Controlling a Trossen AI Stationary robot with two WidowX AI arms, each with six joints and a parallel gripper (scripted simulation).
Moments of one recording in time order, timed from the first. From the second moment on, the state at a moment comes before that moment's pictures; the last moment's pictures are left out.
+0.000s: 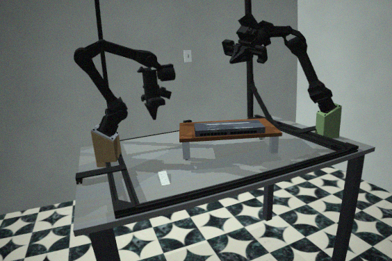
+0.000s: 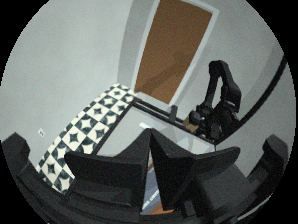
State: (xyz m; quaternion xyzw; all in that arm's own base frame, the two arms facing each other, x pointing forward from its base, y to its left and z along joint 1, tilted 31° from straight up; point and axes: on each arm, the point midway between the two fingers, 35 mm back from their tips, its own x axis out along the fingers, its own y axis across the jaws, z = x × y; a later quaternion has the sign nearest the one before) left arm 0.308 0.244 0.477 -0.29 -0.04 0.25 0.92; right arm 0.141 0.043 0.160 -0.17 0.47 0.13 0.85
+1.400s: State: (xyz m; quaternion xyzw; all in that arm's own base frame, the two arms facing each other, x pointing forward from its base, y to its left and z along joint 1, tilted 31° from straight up) left arm 0.163 0.136 0.740 0.12 -0.48 0.23 0.84; right arm 0.141 0.043 0.160 -0.17 0.47 0.13 0.85
